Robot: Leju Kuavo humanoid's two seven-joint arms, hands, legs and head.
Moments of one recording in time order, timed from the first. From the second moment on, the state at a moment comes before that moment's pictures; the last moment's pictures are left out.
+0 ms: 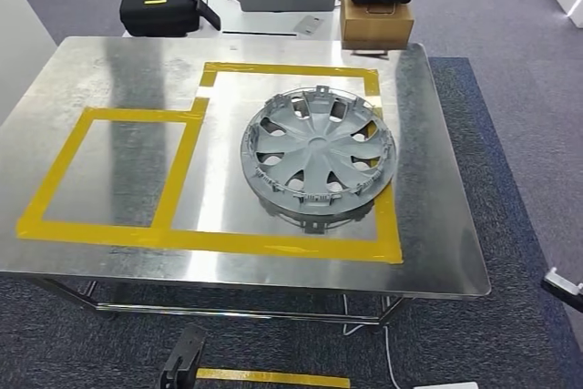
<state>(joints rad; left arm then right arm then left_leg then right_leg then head) -0.14 -0.18 0.27 -0.24 -0.69 0.41 -0.48 0.02 -0.78 0.10 -1.47 1.18 -0.44 -0.01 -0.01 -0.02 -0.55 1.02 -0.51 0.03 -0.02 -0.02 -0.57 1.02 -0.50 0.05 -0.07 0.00</state>
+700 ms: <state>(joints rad) -0.10 -0.16 0.39 -0.24 -0.63 0.46 -0.52 0.18 -0.04 -1.21 -1.46 1.49 -0.46 -0.69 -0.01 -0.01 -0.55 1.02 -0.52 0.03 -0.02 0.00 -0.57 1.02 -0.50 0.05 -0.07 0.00</state>
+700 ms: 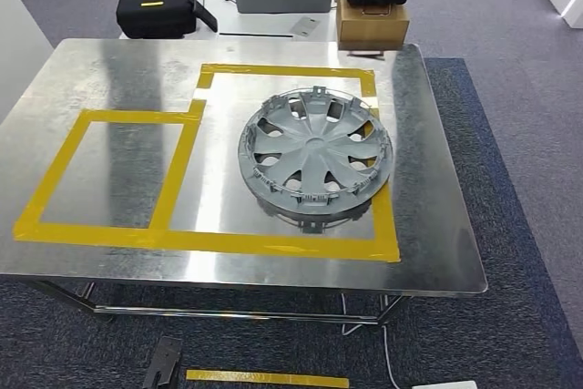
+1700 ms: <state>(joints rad) -0.09 -0.16 0.42 -0.24 -0.62 0.45 -0.57 0.02 0.17 -1.46 -1.20 1.52 -0.69 -0.69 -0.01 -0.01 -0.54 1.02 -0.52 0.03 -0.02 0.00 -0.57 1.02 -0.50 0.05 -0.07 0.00</state>
